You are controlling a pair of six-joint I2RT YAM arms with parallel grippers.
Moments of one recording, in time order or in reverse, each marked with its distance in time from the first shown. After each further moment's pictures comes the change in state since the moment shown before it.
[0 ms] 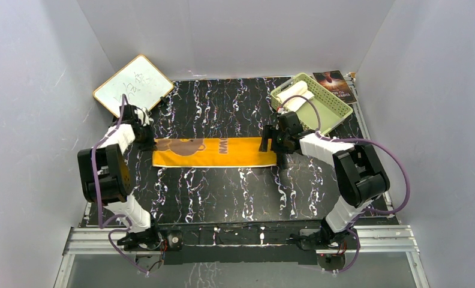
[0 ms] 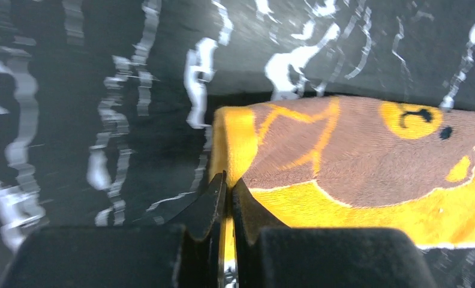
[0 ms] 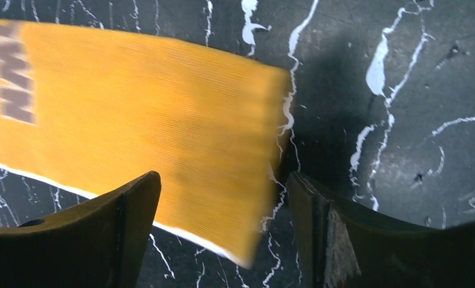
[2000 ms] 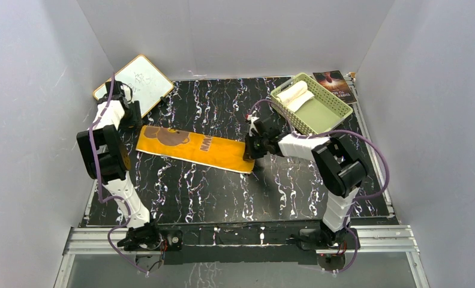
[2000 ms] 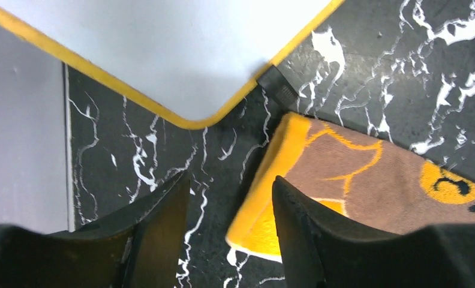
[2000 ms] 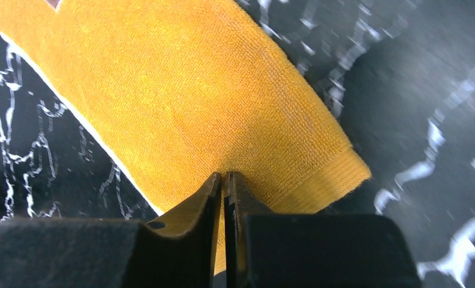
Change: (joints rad) left arm 0.063 0.283 0.522 -0.144 -0.259 0.188; right arm 0.209 0.182 0.138 0.061 -0.150 -0.071
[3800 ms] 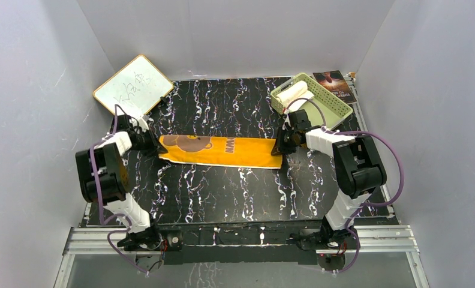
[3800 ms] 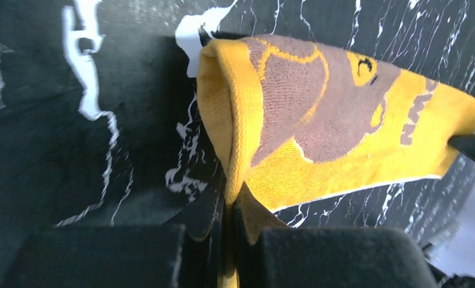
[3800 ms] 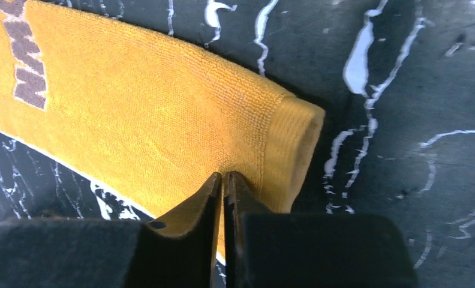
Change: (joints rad) left arm 0.010 -0.267 -0.635 0.260 0.647 -0.266; right arm -0.323 -0.110 -0.095 -0.148 -0.054 0.005
